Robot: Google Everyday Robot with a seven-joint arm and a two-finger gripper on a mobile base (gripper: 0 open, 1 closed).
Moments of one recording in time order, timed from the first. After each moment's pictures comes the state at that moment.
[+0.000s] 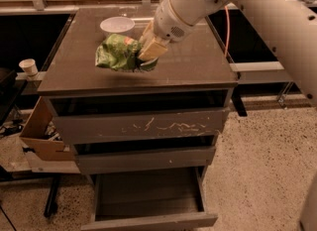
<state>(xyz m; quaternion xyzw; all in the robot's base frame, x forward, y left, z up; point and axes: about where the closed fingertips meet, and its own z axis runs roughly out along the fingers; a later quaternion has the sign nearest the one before) 0.632 0.021 0.924 -0.70 0.62 0.13 0.32</state>
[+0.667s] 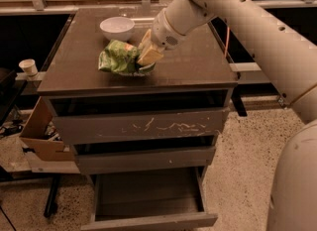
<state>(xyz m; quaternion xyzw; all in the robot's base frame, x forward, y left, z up) 0.672 0.033 0.885 -0.70 0.62 0.14 0.32</state>
